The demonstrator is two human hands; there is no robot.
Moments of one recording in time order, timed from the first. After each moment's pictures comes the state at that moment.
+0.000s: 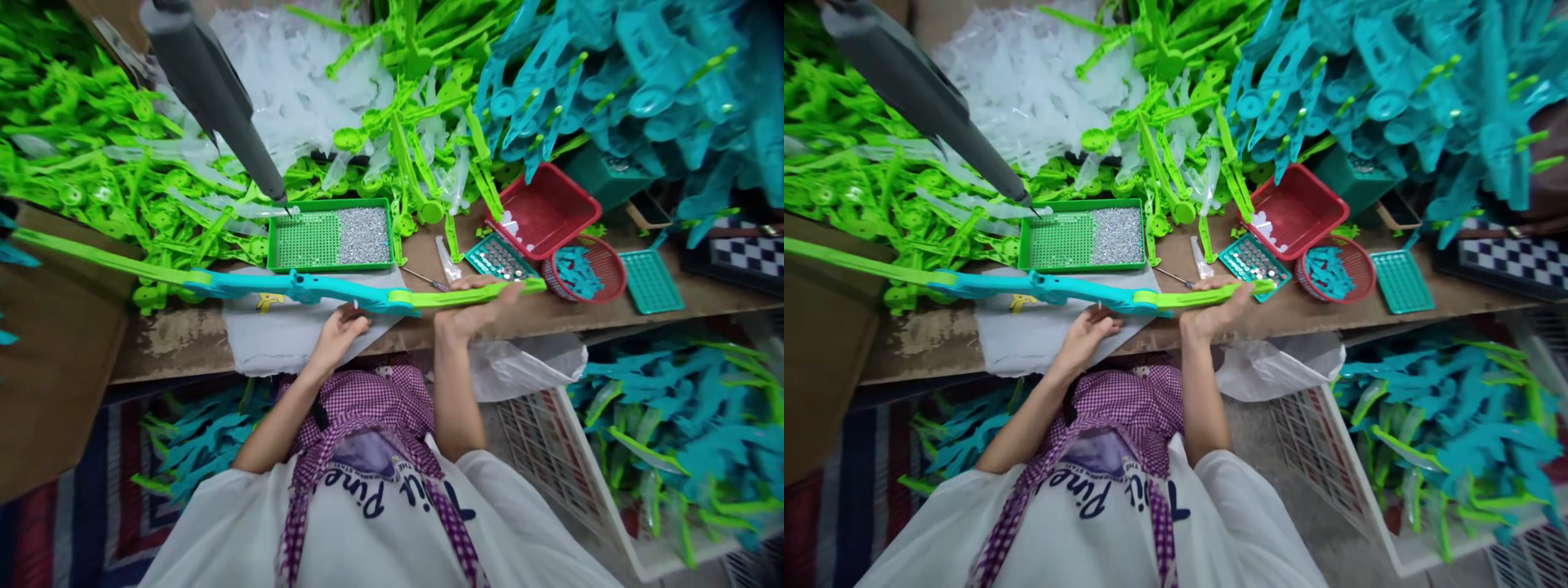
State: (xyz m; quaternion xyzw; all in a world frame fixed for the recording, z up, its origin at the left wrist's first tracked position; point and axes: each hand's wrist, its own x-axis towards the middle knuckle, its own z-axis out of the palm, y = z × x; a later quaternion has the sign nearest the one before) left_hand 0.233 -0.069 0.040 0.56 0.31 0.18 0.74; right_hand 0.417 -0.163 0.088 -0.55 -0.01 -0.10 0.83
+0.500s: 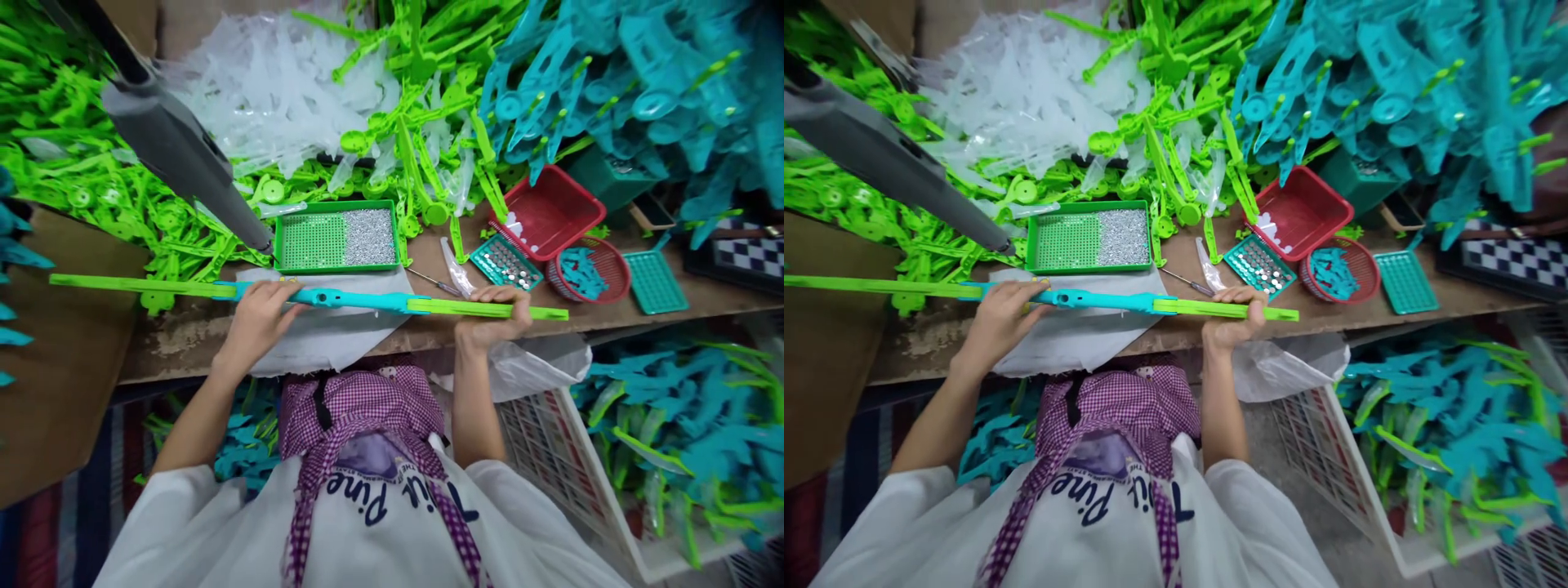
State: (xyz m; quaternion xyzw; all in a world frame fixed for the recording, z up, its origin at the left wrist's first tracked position) left_hand 0.169 0.051 0.108 0.96 0.15 0.18 0.14; right_hand 0.423 -0.197 0.075 -0.59 -0.05 -0.13 0.79
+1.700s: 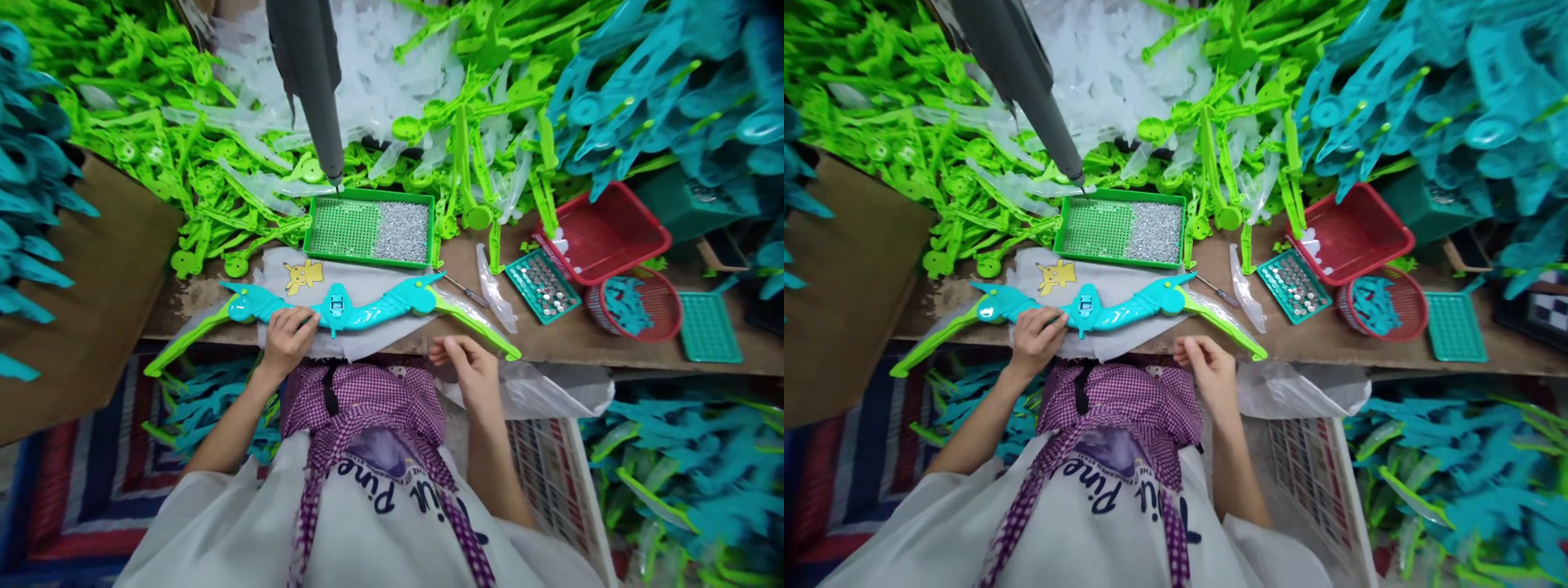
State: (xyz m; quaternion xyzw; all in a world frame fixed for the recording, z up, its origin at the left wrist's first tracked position) left_hand 0.111 0.006 0.023 0.94 0.21 0.25 0.12; right_hand 0.356 -0.239 0.073 -0.71 -0.15 0.34 0.60
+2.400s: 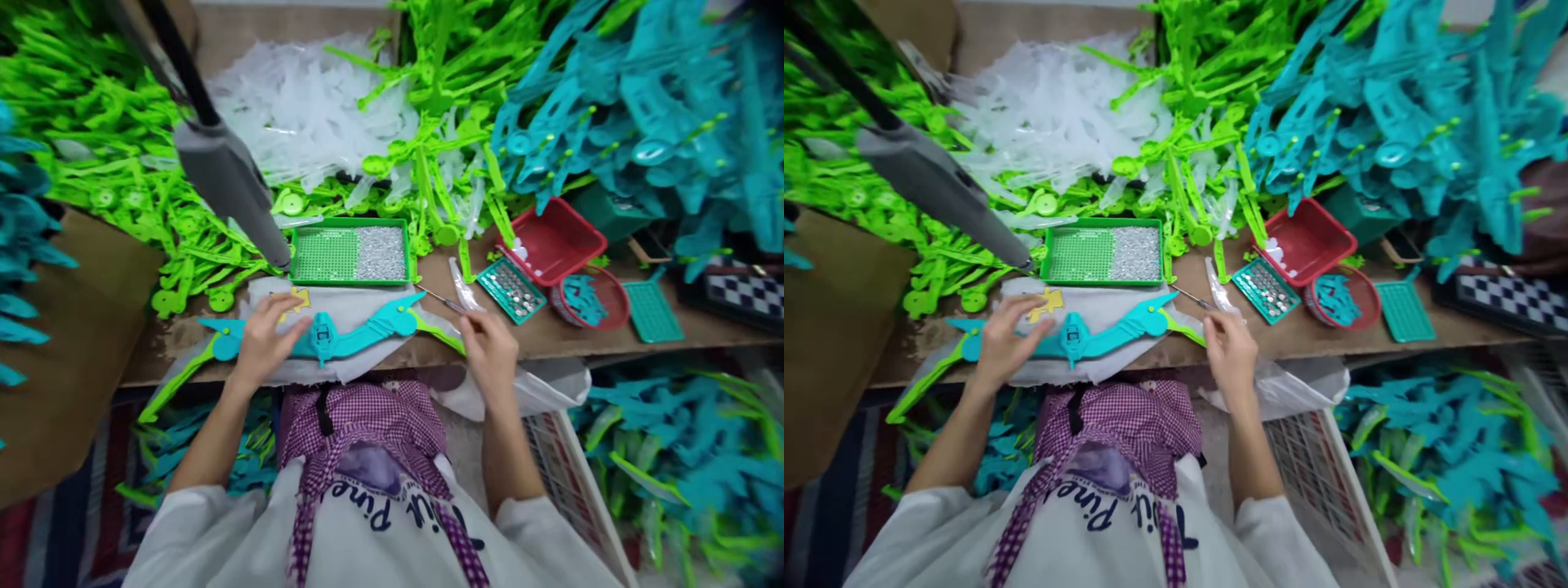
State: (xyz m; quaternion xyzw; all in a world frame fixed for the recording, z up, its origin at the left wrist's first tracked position) left_hand 0.155 0.049 0.106 0.91 0.22 0.29 0.21; right_hand 0.401 -0.229 0.087 -0.84 -0.34 -0.02 0.43
